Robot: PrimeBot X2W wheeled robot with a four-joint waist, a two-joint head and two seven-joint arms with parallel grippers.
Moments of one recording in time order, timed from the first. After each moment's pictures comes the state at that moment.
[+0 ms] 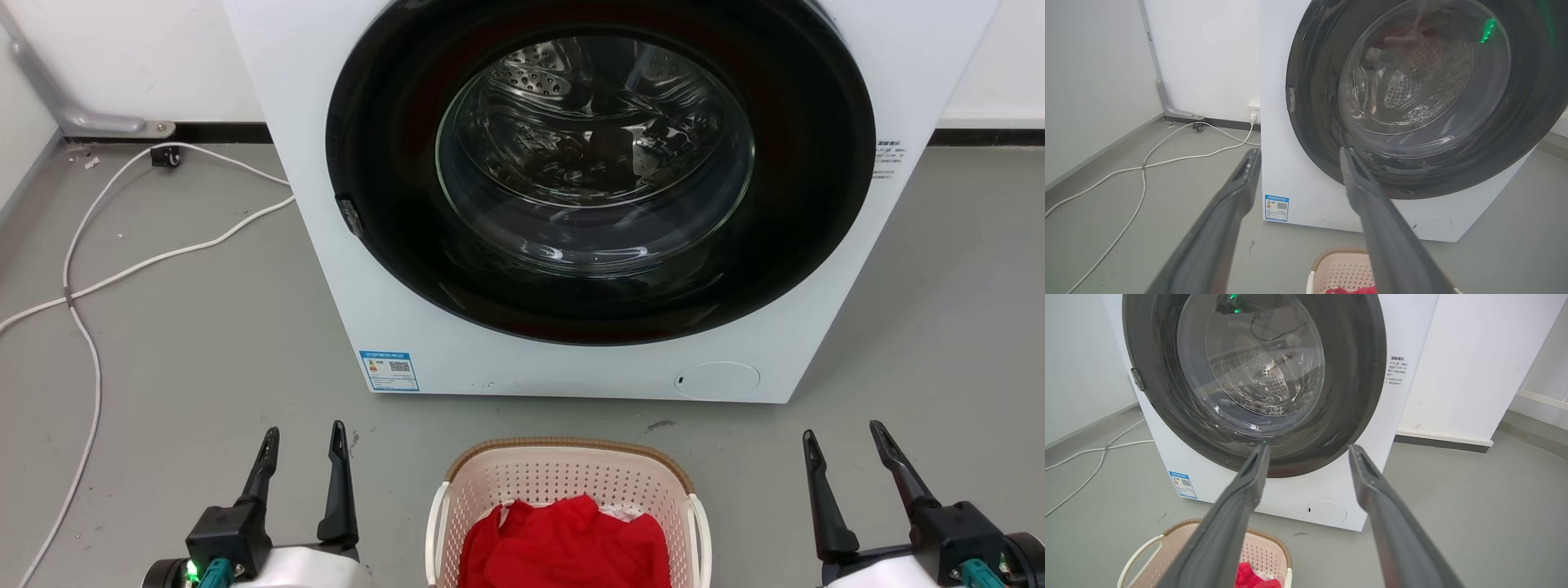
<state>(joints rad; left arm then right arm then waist) 0.06 0.05 -0.03 0.10 -0.18 -0.01 -0.24 0.10 -0.05 -0.02 0.07 -0.02 0.13 -0.24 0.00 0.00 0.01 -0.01</state>
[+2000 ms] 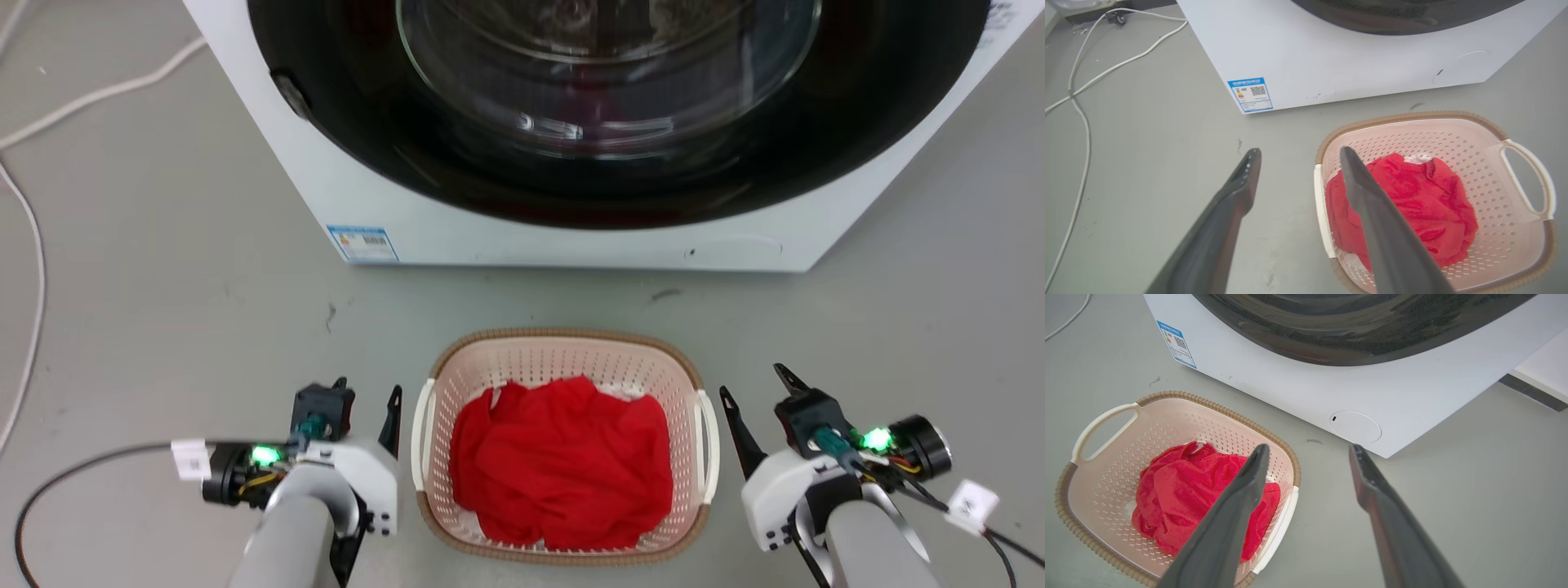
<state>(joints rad) -0.42 0.08 -0.10 0.87 -0.02 -0.09 -0.26 -0.31 -0.05 0.07 0.66 -0.26 0.13 -0.26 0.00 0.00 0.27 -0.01</state>
